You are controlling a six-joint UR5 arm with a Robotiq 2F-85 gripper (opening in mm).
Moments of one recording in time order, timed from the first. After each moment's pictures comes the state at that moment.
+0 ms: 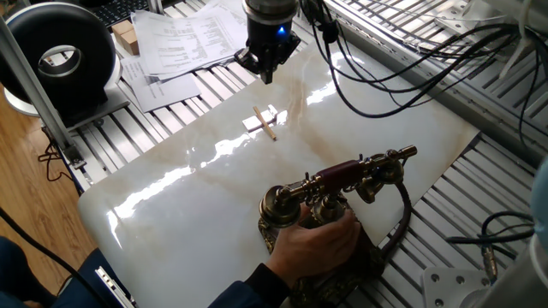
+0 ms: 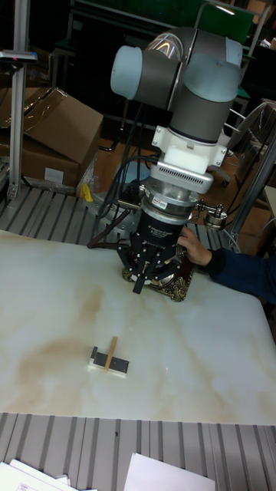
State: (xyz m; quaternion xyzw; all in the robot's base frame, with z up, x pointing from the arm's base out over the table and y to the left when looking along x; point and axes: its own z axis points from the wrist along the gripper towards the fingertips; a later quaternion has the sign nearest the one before) arm 0.588 0.019 0.174 0.08 1.00 -0.01 0.05
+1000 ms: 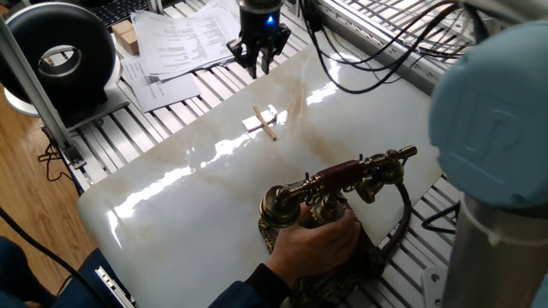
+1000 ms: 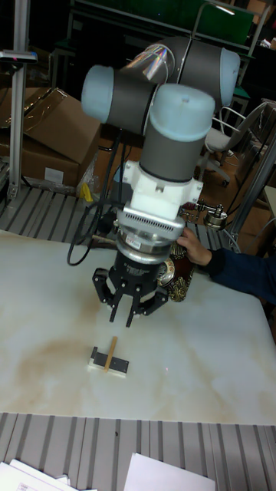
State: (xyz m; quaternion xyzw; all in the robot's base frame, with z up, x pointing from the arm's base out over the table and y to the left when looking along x) arm 0.651 -0.003 0.124 0.09 1.00 0.01 0.02
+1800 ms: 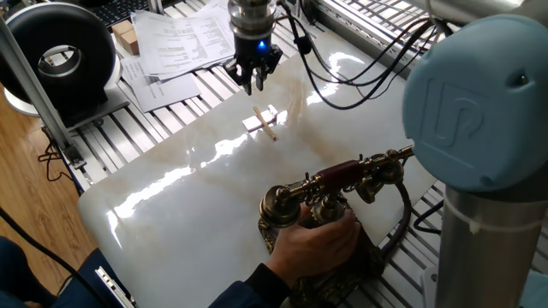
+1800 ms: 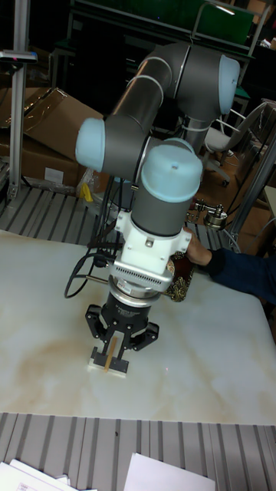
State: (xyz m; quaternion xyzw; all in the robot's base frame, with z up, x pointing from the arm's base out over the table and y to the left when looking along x) arm 0.661 -0.004 0.067 0.09 1.00 0.00 0.02
